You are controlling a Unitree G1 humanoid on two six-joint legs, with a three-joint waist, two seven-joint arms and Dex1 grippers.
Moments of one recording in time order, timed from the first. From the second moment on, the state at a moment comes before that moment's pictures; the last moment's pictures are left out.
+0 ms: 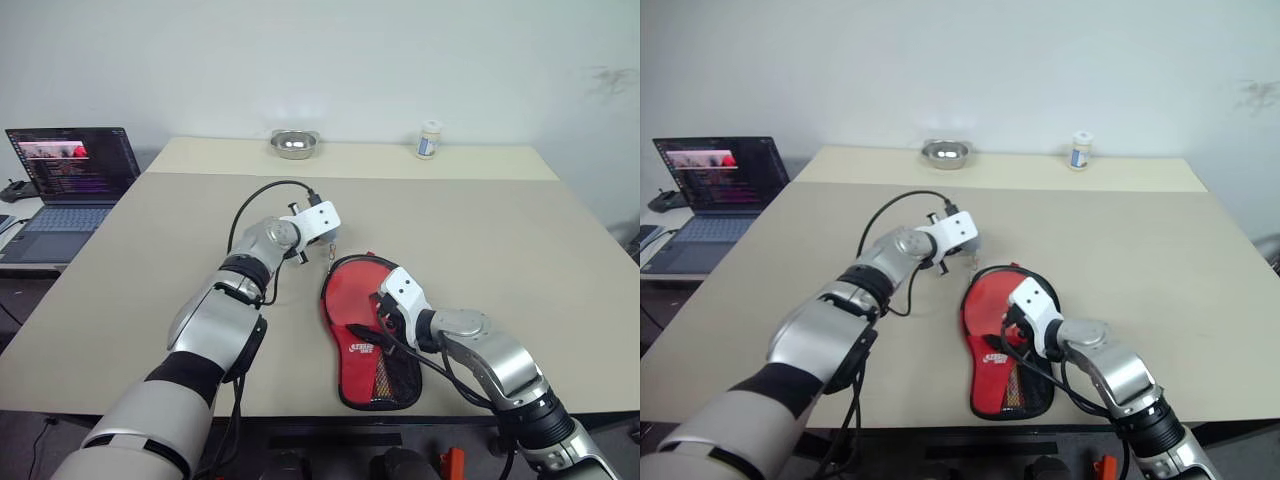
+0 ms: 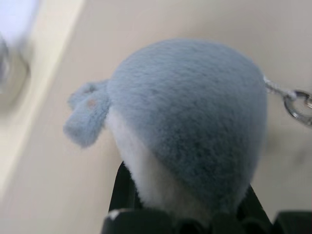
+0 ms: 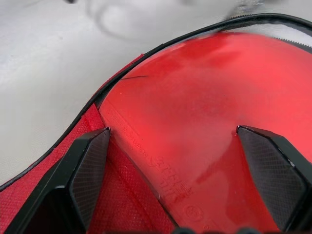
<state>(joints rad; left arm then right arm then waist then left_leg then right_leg) -1.30 0.23 -0.36 1.39 0.44 -0.09 -0.43 -0.39 -0.37 0.34 -0.24 0.21 0.79 0.58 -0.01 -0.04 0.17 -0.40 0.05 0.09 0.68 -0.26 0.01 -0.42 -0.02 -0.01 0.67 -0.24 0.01</state>
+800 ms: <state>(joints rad) -1.39 -0.12 -0.48 1.41 0.64 -0.23 -0.28 -0.36 -0.37 0.34 -0.31 0.19 0.86 0.58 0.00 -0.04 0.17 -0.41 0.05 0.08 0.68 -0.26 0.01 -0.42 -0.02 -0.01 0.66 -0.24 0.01</state>
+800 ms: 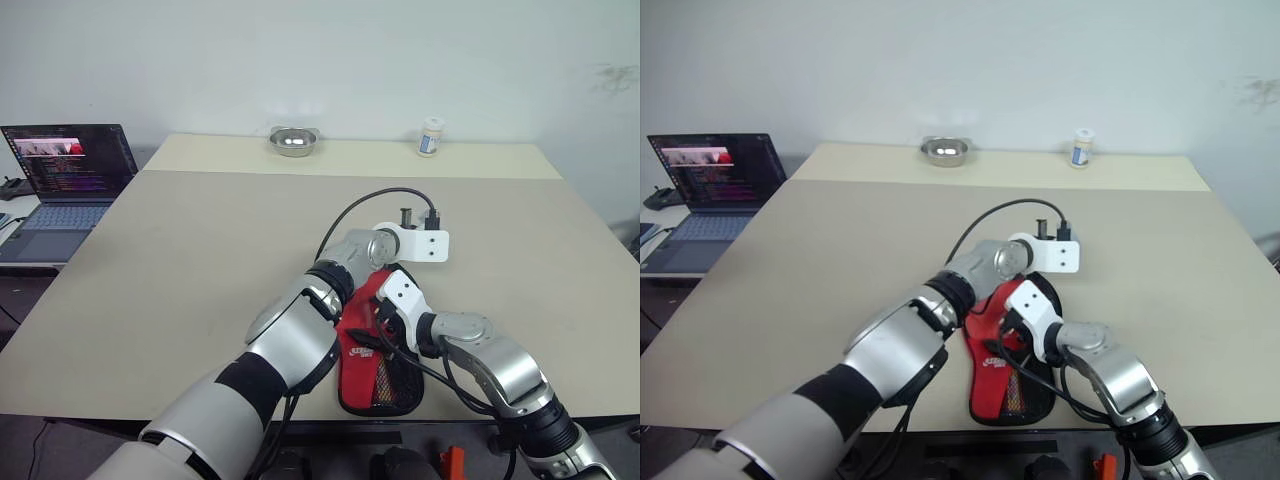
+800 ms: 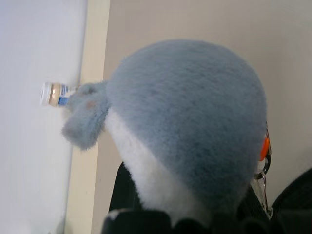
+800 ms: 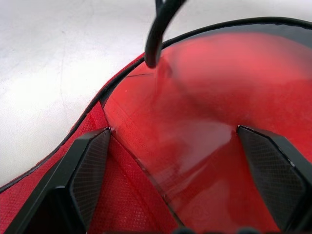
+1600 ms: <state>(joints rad) -1.38 -0.04 -0.47 1.41 0.63 -0.29 -0.45 -0.39 -0.36 0.34 -0.28 0.18 0.85 0.59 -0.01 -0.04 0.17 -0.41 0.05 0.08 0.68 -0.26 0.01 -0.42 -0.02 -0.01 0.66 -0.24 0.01</state>
